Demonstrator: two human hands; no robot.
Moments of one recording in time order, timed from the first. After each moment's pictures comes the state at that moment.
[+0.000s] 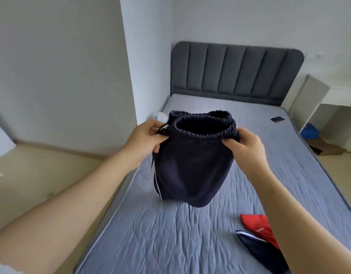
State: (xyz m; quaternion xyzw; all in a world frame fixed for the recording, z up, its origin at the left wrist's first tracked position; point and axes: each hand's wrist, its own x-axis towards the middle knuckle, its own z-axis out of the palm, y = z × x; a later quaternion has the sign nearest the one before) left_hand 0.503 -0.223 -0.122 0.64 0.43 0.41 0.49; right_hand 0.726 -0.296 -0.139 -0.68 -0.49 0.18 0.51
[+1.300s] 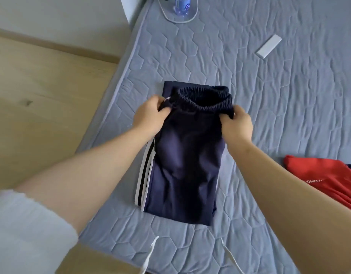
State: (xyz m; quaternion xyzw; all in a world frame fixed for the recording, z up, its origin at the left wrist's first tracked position) left_hand 0.569 -0.060 -0.535 0.62 0.68 0.17 0.35; right_hand 0.752 -0.121 -0.541 -0.80 -0.31 0.35 0.38
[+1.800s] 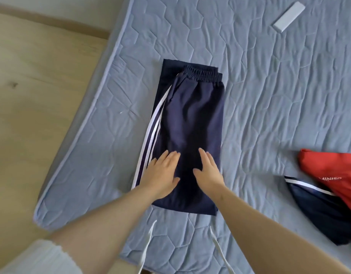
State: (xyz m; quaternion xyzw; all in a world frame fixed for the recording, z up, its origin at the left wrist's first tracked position) left_hand 0.555 -0.177 -0.655 0.80 0.49 -0.19 0.30; right_hand 0.707 -0.210 -0.649 -0.74 -0.43 0.51 0.07
